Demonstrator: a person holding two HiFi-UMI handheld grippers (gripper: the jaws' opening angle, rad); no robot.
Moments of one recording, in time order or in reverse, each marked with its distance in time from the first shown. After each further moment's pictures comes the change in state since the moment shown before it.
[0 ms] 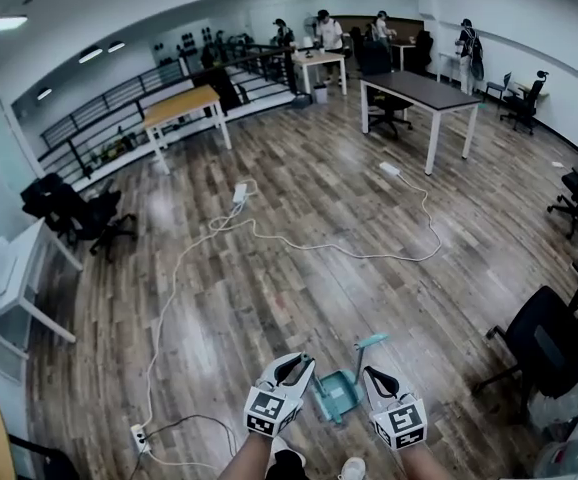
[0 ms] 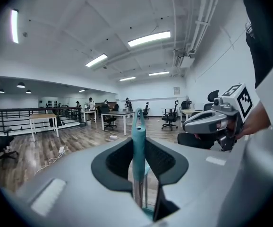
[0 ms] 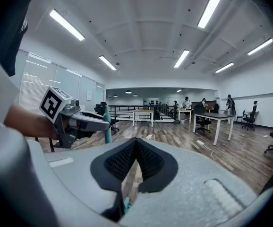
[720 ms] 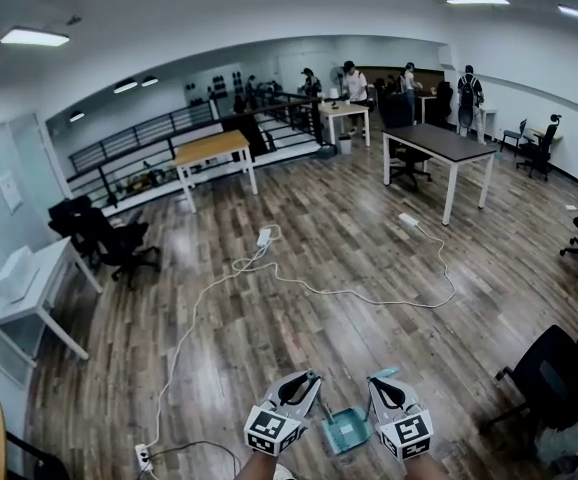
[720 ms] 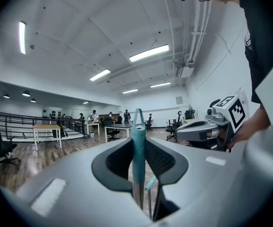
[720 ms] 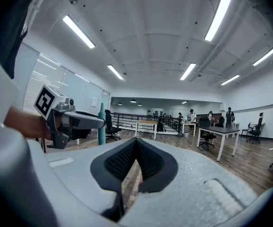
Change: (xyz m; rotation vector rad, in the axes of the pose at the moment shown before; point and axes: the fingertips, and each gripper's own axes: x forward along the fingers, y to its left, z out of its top) left arm -0.049 0.001 0.066 0.023 -0.161 0.050; right arm -0.002 0.014 0.065 -0.081 -0.131 0.037
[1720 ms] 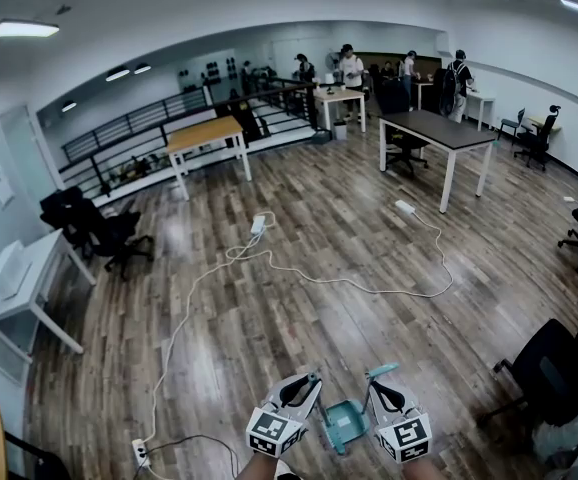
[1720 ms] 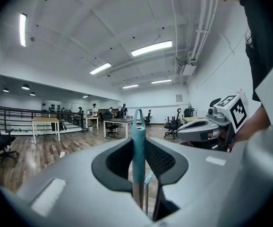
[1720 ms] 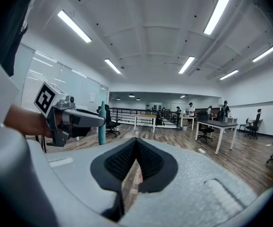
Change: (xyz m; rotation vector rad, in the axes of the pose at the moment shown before) left arm 0.014 0.002 -0.033 -0.038 0.053 -0.018; right arm 0.007 -0.005 -0.035 0.017 0.074 -0.017
